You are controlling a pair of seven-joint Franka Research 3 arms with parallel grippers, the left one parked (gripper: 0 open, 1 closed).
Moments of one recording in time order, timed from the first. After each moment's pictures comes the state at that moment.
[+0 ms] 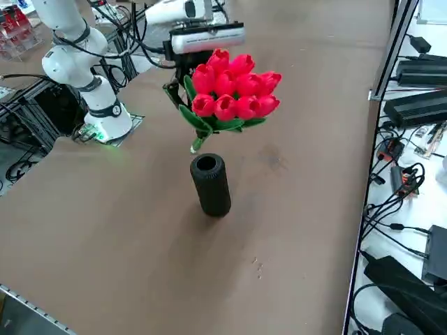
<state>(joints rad) 0.06 0.11 -0.35 -1.78 -0.34 2.22 0.54</state>
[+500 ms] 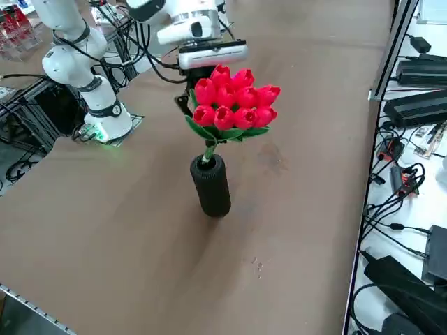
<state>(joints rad) 0.11 0.11 -0.35 -1.90 -0.48 2.32 0.80</state>
